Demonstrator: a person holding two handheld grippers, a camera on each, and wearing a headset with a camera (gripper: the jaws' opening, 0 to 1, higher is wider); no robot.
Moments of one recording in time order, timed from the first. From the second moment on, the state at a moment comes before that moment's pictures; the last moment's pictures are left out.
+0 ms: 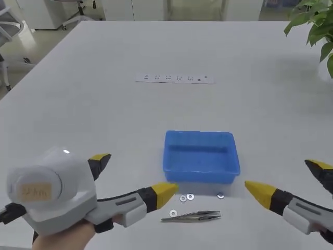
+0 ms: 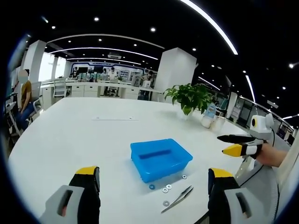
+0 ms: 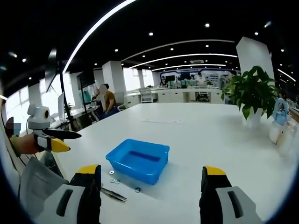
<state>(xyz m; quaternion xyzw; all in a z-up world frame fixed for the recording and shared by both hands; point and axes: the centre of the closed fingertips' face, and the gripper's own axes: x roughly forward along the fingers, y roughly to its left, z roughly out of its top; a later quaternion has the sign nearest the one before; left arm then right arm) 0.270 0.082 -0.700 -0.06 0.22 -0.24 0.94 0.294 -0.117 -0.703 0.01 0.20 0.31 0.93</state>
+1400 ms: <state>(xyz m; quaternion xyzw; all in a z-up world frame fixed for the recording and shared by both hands) 0.231 0.045 -0.810 0.10 0.43 -0.40 0.81 0.249 -0.035 -0.816 -0.21 0.33 0.52 0.76</state>
